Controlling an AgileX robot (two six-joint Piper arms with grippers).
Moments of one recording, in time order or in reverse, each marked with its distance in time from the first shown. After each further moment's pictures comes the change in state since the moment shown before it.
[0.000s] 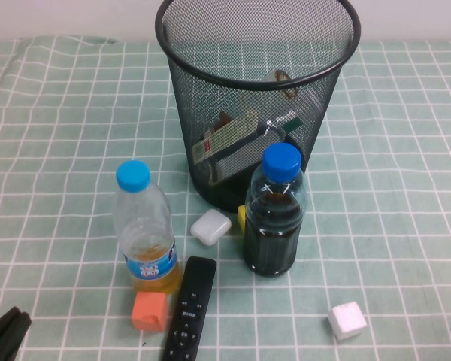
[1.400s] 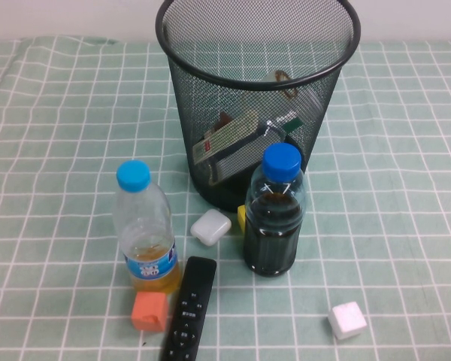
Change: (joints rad) right arm 0.053 -0.002 -0.003 -0.108 0.186 0.117; left arm 0.204 0.000 0.000 0.135 -0.043 -0.085
